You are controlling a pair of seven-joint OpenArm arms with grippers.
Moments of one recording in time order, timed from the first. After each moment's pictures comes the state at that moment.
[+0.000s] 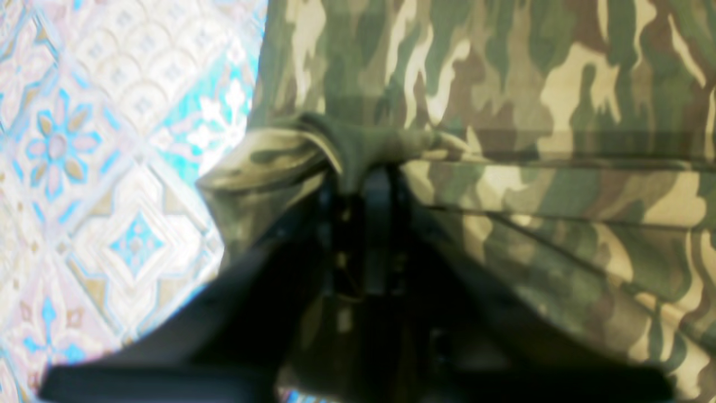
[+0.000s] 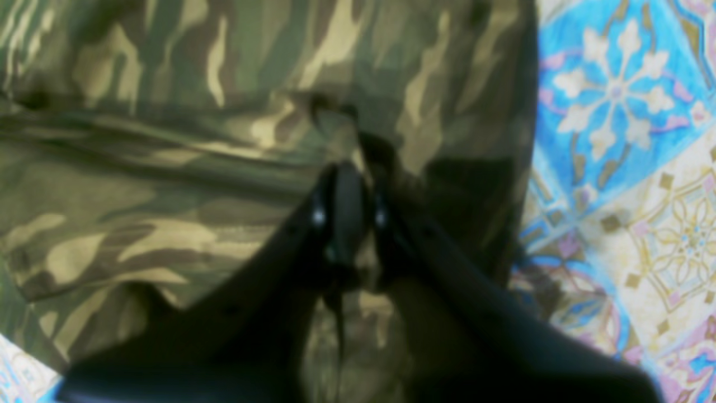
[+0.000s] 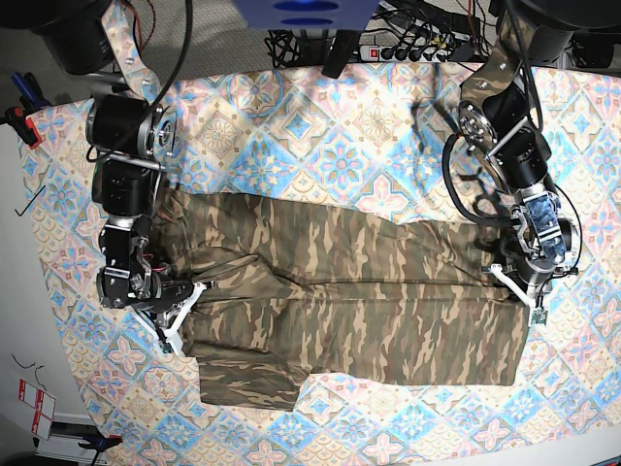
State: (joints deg) left arm -26.3 -9.8 -42.4 46.6 32.8 -30.6 19.1; right arm 31.3 7.1 14.0 42.4 -6.8 30.1 -38.4
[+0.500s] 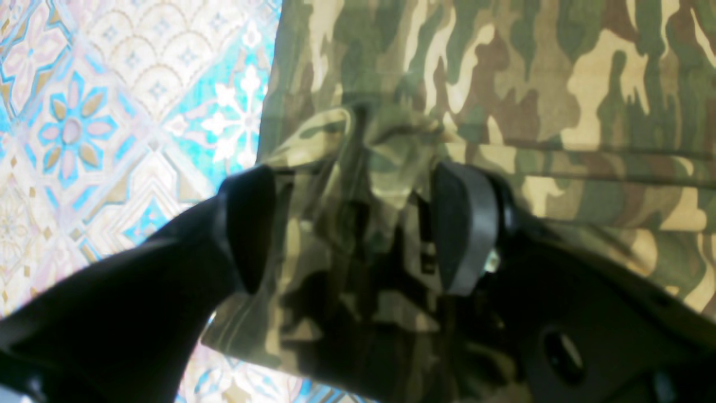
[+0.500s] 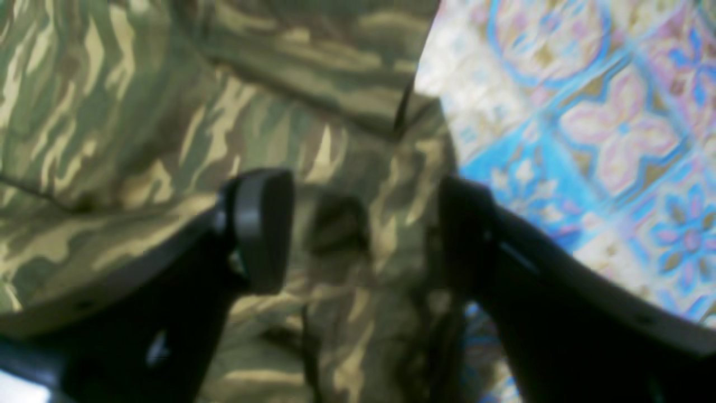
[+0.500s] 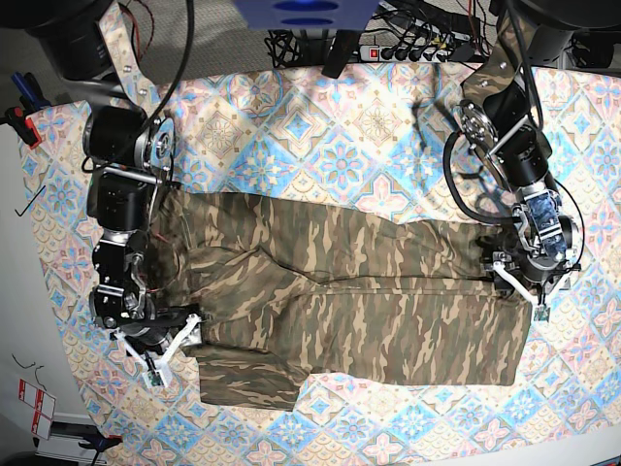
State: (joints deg) left arm -26.1 -10.0 -42.4 46.9 32.8 -30.0 19.1; right arm 34.1 7.1 14.0 46.3 -7.2 29.8 -32.1
